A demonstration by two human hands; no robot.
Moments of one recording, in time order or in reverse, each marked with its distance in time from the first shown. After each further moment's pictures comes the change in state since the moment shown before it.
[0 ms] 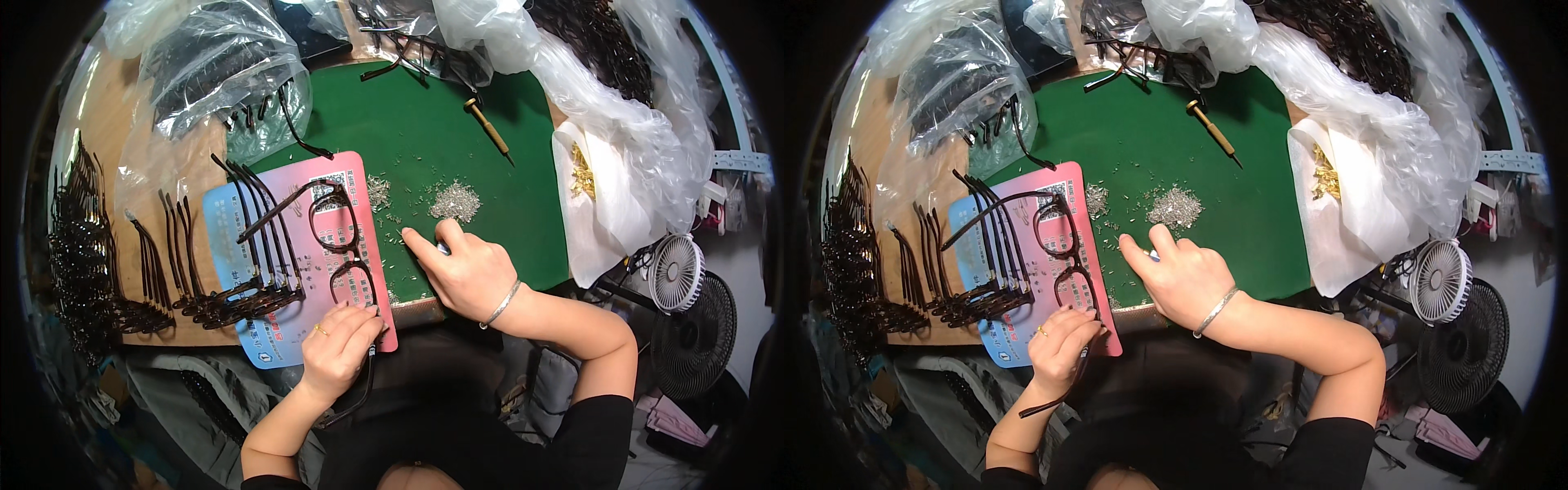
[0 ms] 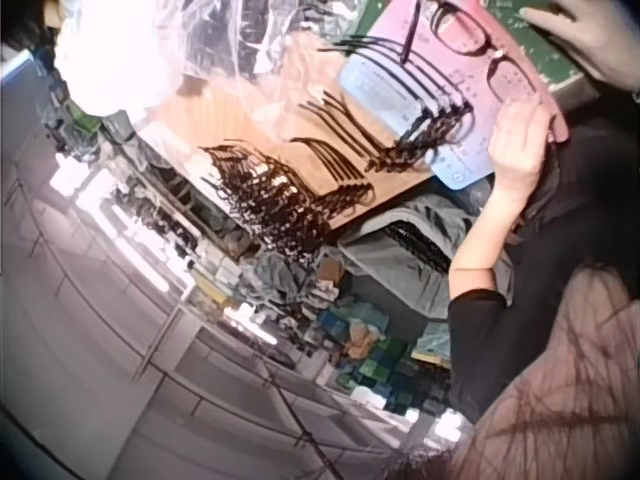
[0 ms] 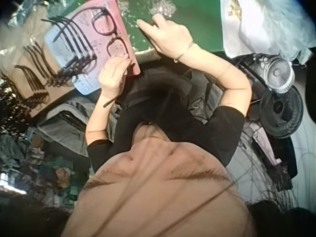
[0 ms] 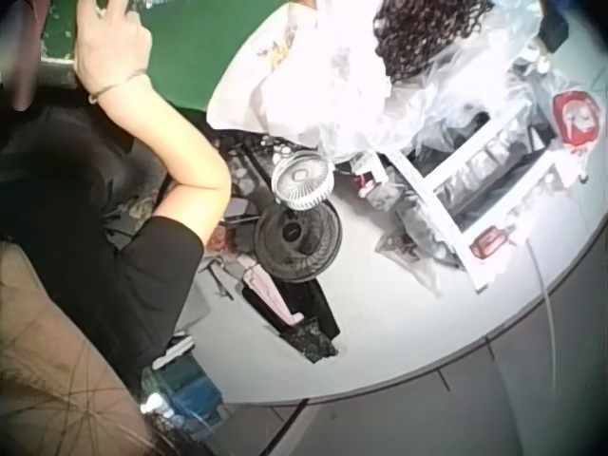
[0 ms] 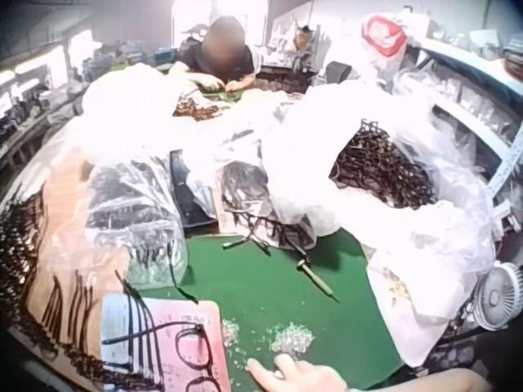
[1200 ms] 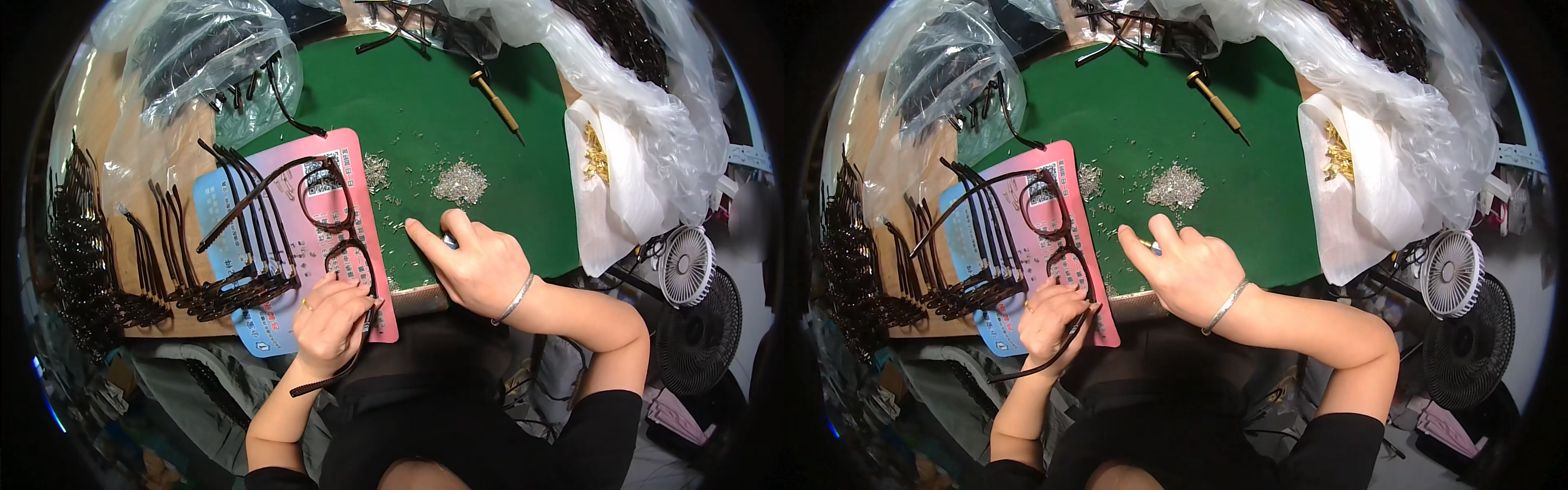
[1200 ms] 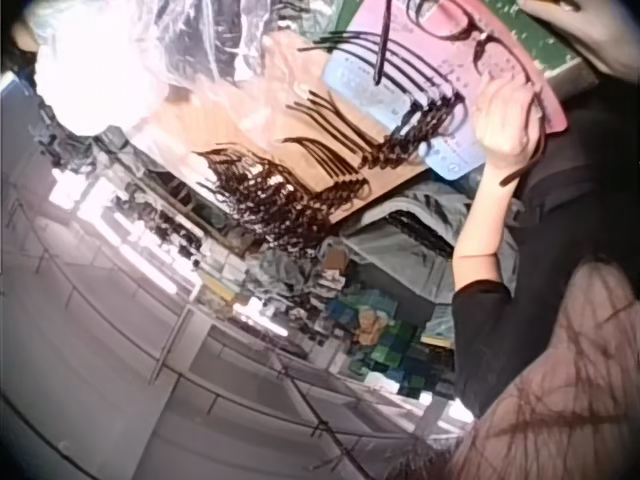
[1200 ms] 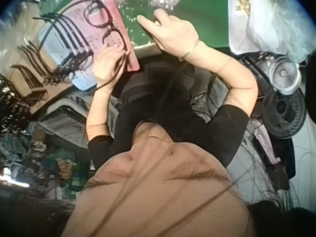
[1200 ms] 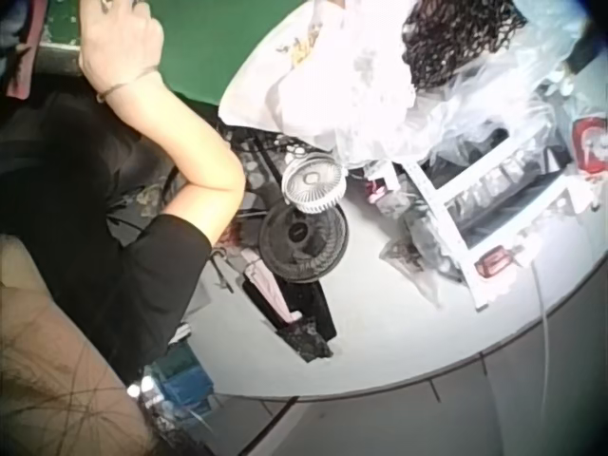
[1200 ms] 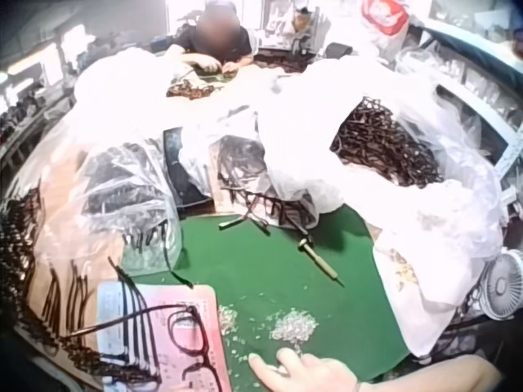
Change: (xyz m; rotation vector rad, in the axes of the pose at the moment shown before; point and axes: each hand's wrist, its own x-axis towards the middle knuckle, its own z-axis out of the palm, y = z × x) left_hand 0.001 -0.016 0.008 -0.026 0.050 -0.029; right_hand -0.007 0.006 0.002 0.024 0.008 -0.086
